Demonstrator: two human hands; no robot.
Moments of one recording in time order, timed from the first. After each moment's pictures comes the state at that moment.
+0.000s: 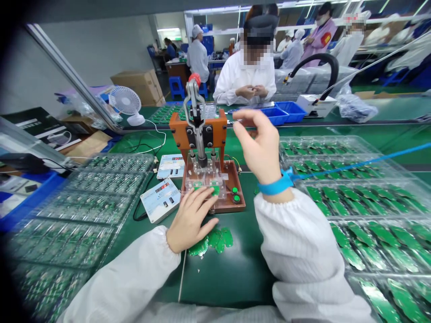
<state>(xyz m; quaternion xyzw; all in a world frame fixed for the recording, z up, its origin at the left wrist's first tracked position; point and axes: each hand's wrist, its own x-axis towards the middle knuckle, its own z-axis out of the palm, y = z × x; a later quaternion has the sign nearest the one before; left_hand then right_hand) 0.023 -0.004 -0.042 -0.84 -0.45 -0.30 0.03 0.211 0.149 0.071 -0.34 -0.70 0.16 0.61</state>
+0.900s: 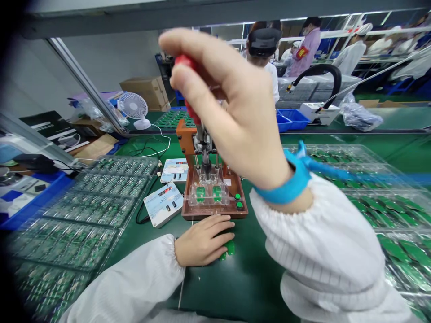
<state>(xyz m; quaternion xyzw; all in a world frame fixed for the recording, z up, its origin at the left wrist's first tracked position) 0.033 -0.008 -0.066 -0.93 -0.28 -0.25 0.00 0.163 0.100 0.168 -0.09 -0.79 0.15 0.59</state>
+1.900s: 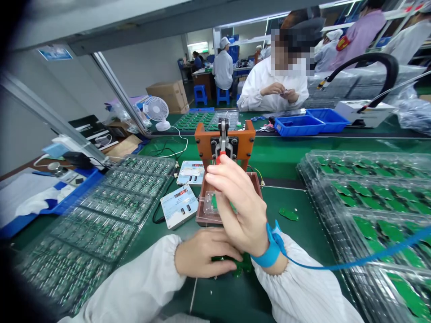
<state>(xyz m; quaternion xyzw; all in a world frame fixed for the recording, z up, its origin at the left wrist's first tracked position) 0.018 -0.008 -0.034 -0.86 -0.28 -0.34 -0.25 0.156 0.069 0.039 -0.13 -0.74 0.15 0.64</state>
